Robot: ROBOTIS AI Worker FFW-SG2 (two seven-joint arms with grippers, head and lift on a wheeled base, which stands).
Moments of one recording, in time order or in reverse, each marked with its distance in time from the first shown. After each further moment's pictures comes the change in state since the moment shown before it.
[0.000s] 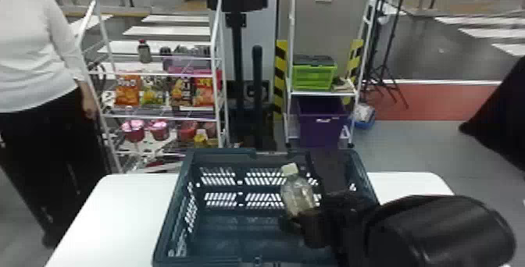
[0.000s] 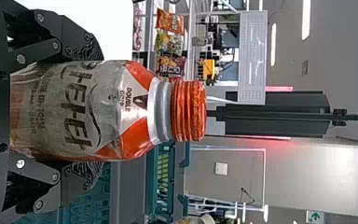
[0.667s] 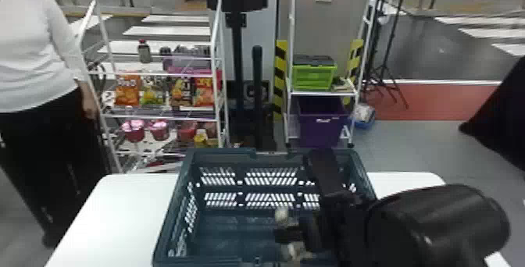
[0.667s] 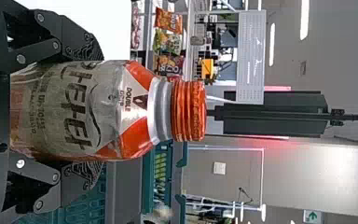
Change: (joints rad) left arm -0.014 0.000 -0.006 0.002 0.004 0.001 0.001; right arm -0.040 0.000 -0.015 0.028 -0.055 0.108 0.000
